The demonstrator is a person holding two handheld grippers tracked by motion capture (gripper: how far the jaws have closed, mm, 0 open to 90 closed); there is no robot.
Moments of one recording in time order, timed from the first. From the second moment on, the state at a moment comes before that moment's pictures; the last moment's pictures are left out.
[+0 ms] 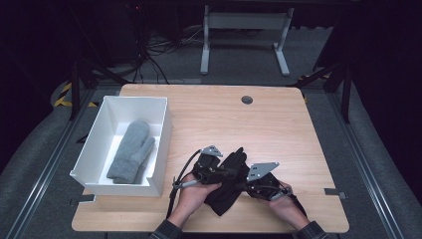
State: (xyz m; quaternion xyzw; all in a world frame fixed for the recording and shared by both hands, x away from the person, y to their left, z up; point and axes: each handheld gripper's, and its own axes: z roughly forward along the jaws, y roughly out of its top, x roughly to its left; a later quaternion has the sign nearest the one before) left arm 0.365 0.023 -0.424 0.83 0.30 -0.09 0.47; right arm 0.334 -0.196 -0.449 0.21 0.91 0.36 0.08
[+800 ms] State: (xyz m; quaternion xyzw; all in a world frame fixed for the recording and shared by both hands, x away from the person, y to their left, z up) left arm 0.355 0.000 -0.454 0.86 0.29 -0.09 0.41; right arm 0.333 -0.215 -0.449 0.22 0.90 0.35 0.09
